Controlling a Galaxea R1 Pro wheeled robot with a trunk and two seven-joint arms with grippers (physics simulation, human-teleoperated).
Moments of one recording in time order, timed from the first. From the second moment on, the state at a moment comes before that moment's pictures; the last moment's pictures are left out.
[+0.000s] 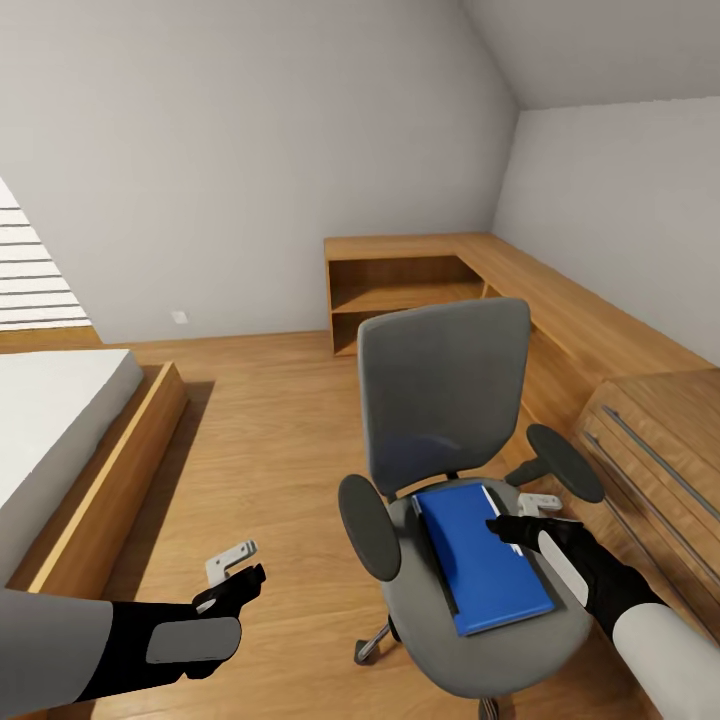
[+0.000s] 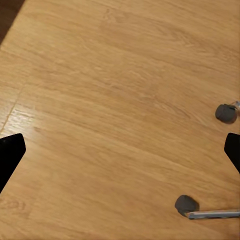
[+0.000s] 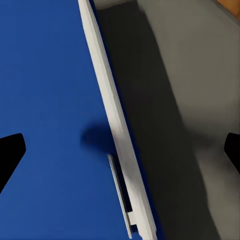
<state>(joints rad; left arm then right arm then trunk) -0.96 0.38 -1.93 -1.11 2.08 -0.60 0.80 -0.70 -0.27 0.29 -0.66 -0.45 0.46 -0.03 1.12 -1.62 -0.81</state>
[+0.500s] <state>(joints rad) -0.96 0.38 -1.93 -1.11 2.08 -0.60 0.80 -0.70 -0.27 0.29 -0.66 -0.45 0.46 -0.03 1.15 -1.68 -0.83</state>
